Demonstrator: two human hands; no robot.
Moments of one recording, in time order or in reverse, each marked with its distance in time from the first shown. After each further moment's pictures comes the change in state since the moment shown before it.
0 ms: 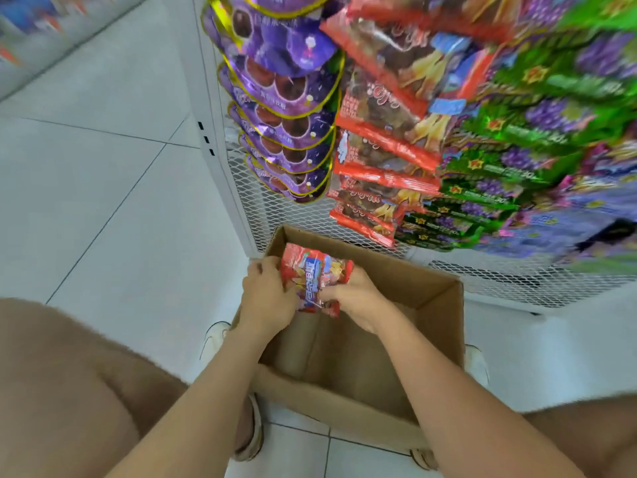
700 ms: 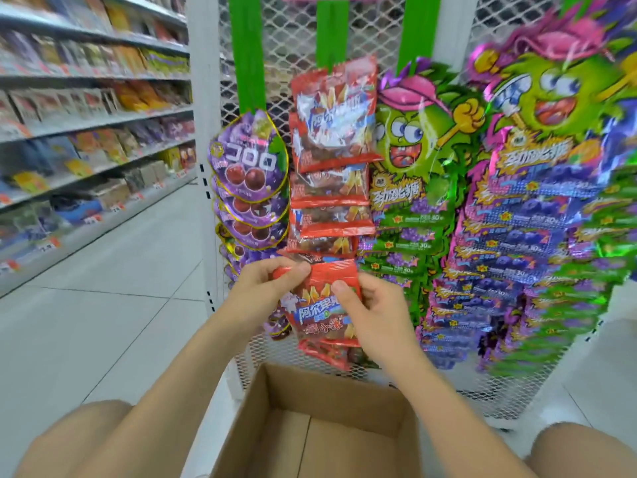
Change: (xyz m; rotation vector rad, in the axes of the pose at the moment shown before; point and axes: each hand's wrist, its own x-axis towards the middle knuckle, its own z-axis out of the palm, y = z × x) left_hand -0.091 0.226 -0.184 -0.719 -0.166 0.488; right_hand -0.236 -0.207 -0.070 -0.033 0.343 -0.910
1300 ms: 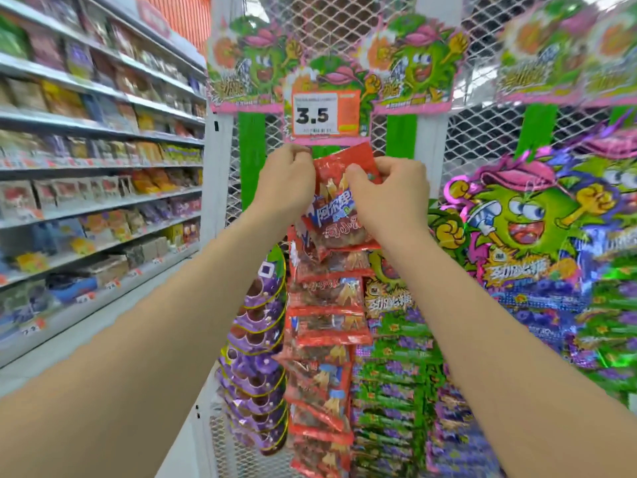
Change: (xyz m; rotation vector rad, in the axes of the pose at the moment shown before) left_hand 0.120 0.261 0.027 0.368 0.393 0.485; right_hand 0.194 -0.213 -0.038 -0.254 0.493 -0.387
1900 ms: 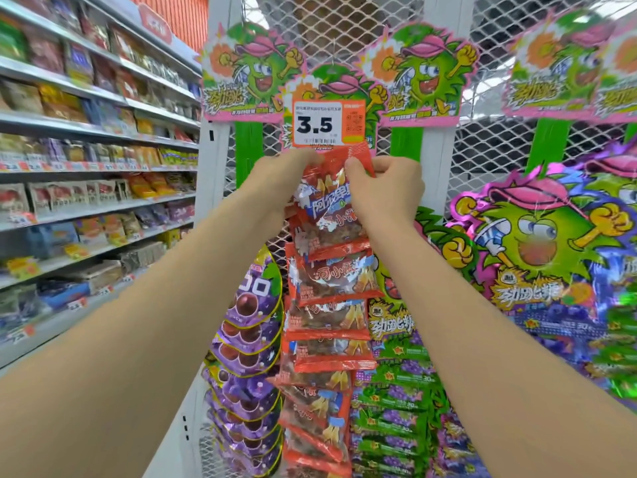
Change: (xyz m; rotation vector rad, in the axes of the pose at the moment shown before) left_hand 0.032 0.006 -0.004 -0.387 -0.073 -0.382; right_hand 0.041 0.002 0.030 -0.016 0.112 0.073
